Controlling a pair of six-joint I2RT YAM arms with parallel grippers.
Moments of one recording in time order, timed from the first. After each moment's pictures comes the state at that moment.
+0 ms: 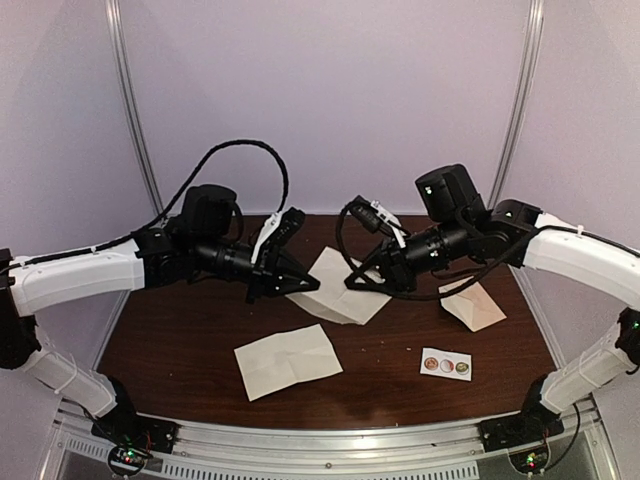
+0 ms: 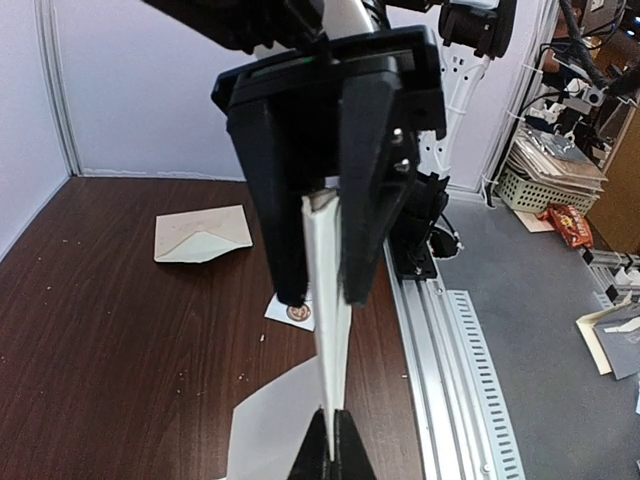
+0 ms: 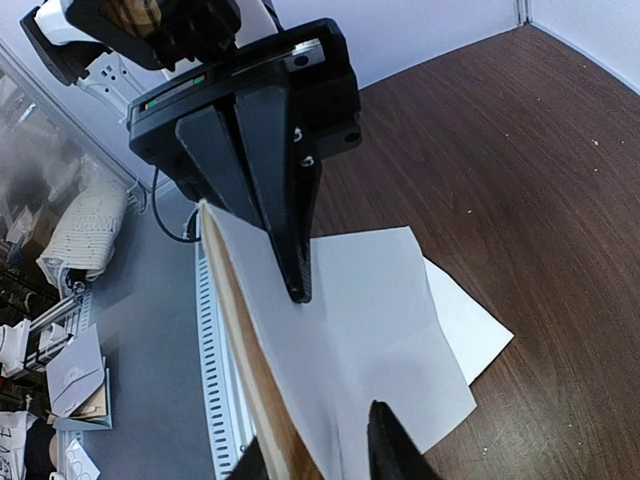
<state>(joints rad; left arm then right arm) -0.84 1.39 1.07 -0.09 0.78 0.17 0.86 1.37 1.29 -0.52 -0.59 0.08</state>
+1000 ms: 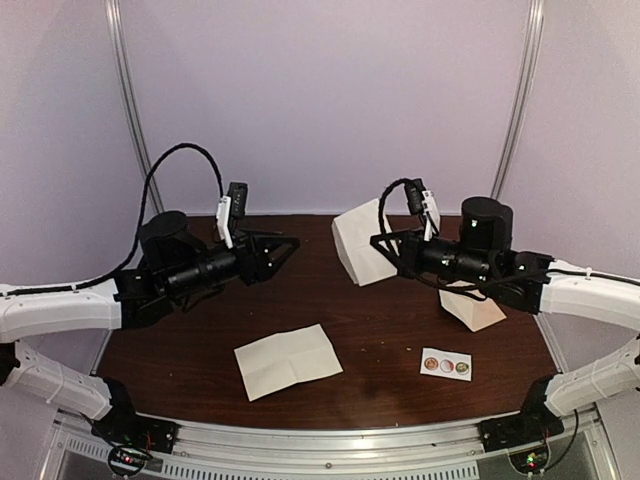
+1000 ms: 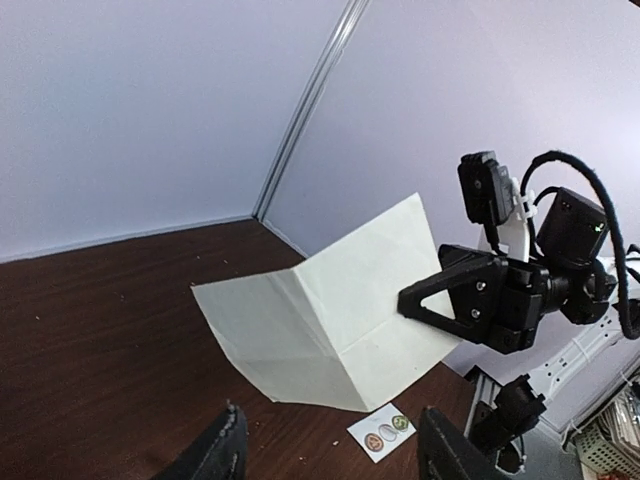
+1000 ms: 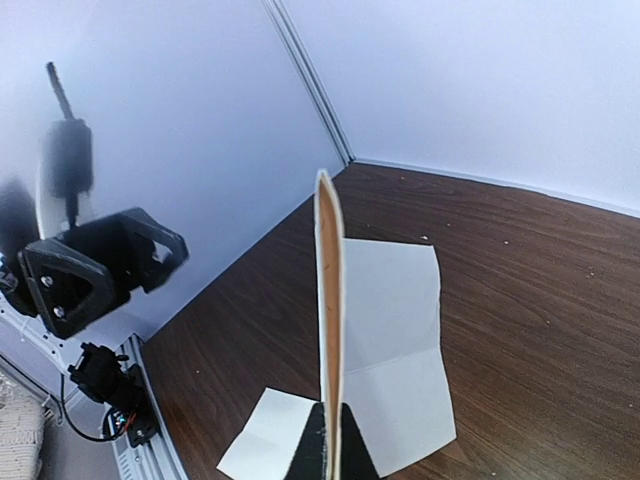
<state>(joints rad) -0.89 1.17 0.77 0.40 0.14 -0.42 0.82 1.18 0.88 0.10 -0.13 0.40</state>
